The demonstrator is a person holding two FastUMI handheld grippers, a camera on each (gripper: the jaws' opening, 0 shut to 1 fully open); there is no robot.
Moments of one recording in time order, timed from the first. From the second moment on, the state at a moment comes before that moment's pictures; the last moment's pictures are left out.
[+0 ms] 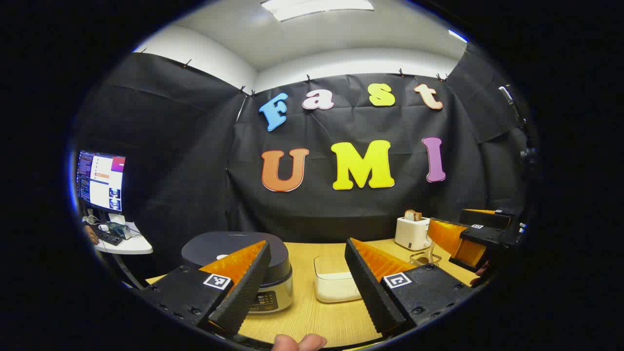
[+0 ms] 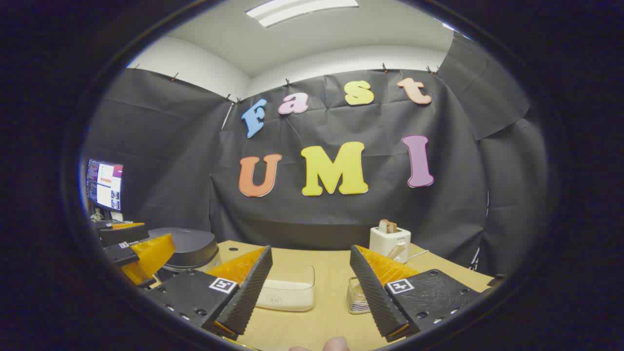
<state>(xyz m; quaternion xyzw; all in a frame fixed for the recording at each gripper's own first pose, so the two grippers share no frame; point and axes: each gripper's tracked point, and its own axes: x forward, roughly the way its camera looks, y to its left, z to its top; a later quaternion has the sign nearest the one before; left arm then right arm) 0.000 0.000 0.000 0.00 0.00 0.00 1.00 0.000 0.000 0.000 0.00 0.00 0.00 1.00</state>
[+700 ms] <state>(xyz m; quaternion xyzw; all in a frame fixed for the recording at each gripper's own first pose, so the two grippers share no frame) 0.003 -0.001 -0.002 0.01 0.00 -0.01 1.00 0.002 -0.001 0.001 0.00 -0.01 -0.01 1.00</state>
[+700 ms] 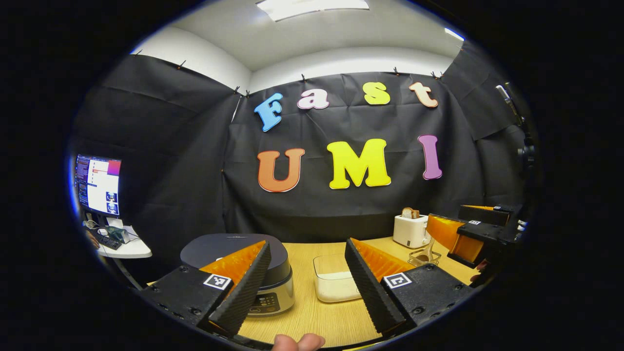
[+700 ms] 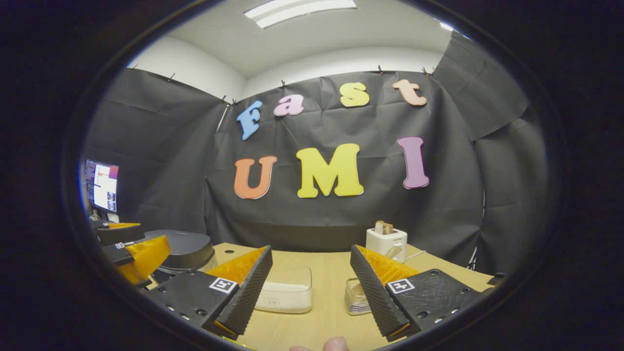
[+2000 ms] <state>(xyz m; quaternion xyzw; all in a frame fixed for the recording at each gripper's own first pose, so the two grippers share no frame) -0.005 0.026 -0.009 0.01 0.03 0.08 1.00 0.012 -0.032 -0.013 -0.01 -0.01 0.01 1.00</state>
